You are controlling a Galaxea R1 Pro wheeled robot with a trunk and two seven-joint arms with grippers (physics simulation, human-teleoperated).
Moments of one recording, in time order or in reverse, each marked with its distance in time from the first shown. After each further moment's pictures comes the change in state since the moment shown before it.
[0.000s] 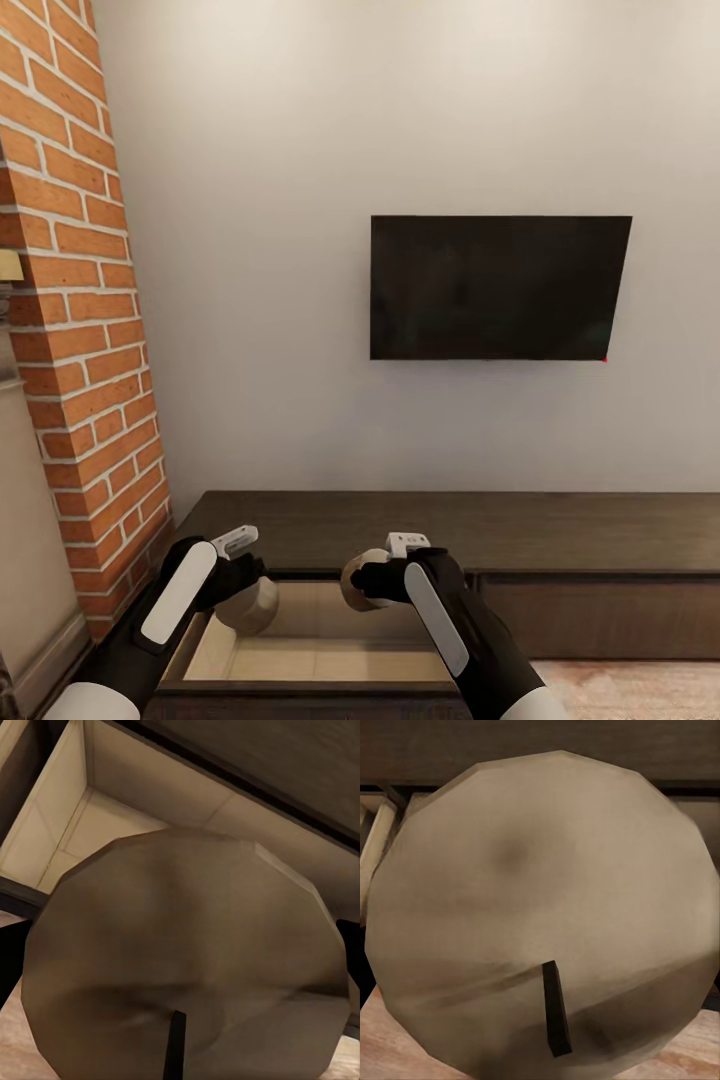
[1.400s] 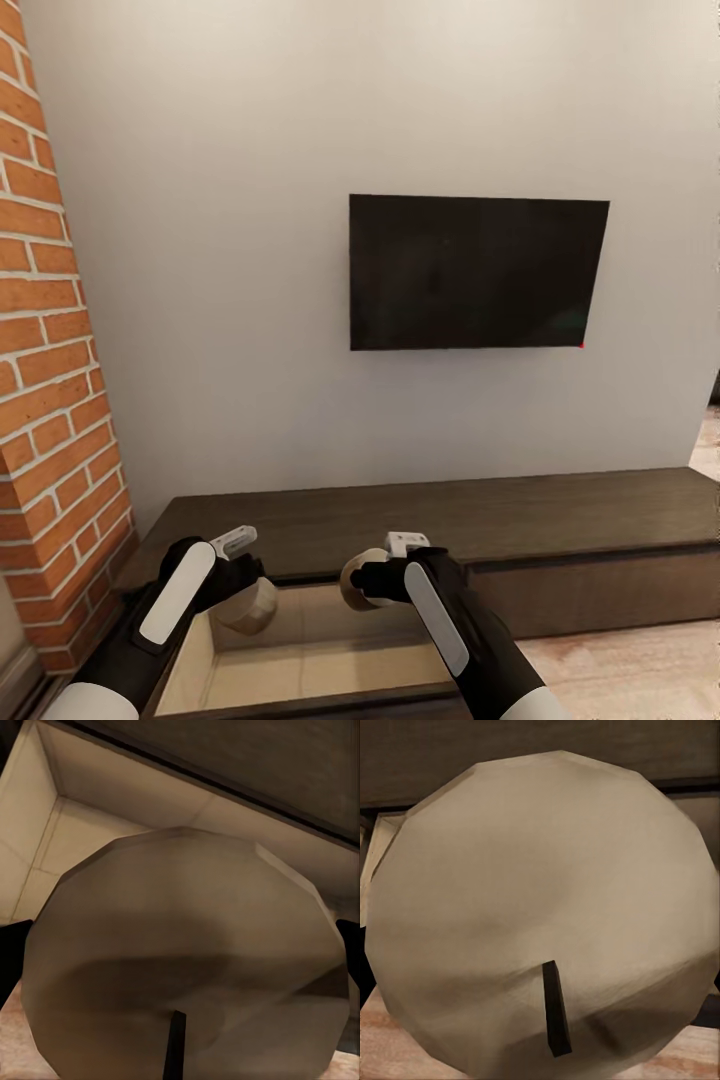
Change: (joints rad) left arm 0.001 0.003 0.003 0.000 0.001 0.001 0.000; right arm 0.000 0.000 0.000 -0.004 -0.001 0.001 0.003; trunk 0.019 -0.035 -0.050
